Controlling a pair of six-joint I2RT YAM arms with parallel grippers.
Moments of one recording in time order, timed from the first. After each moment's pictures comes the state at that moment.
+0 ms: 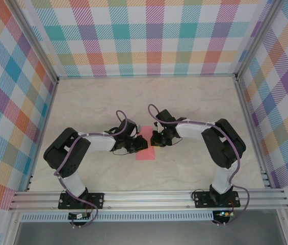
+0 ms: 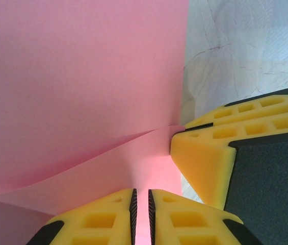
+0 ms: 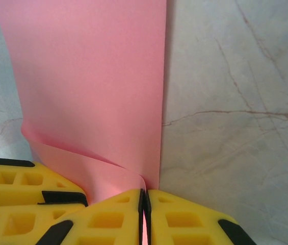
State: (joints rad) left arm -0.64 1.73 0.78 0.01 0.45 -0.86; right arm 0.64 1.85 1.04 -0.40 -0.40 0.62
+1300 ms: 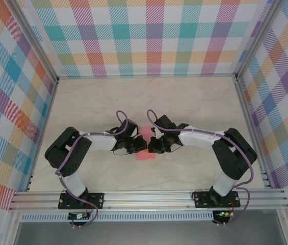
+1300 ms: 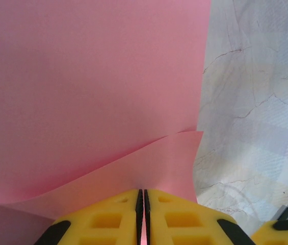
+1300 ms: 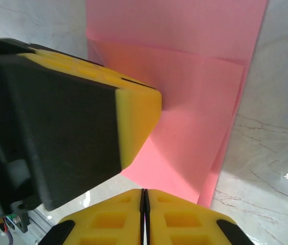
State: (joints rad) left arm -0.65 1.75 0.80 -0.03 0.42 -0.88; right arm 0.74 1.68 0.94 -0.41 -0.45 0.68
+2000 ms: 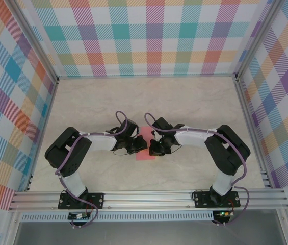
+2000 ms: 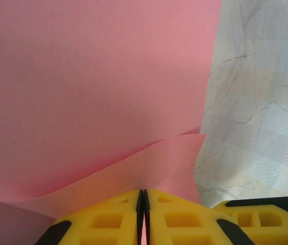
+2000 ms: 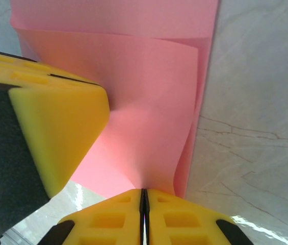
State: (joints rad) left arm -0.65 1.75 0.80 -0.03 0.41 -0.92; right arm 0.76 1.76 0.96 -0.45 -0.40 0.67
